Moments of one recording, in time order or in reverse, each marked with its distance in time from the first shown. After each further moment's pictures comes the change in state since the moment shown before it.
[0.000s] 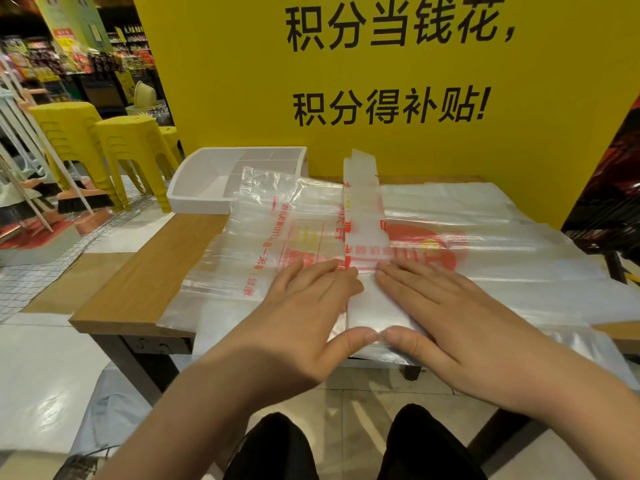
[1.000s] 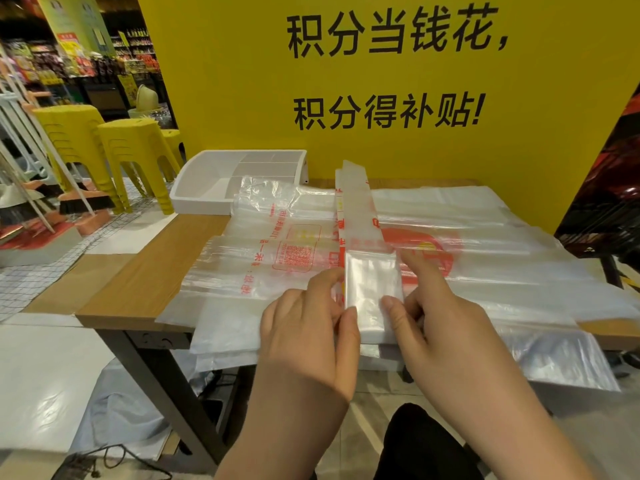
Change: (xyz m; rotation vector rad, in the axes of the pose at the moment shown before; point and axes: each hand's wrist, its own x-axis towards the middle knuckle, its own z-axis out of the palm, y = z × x) left_hand -0.022 0.055 0.027 -0.301 0.583 -0.297; right_hand -0.012 -0.057 -0.002 0.574 0.463 0.326
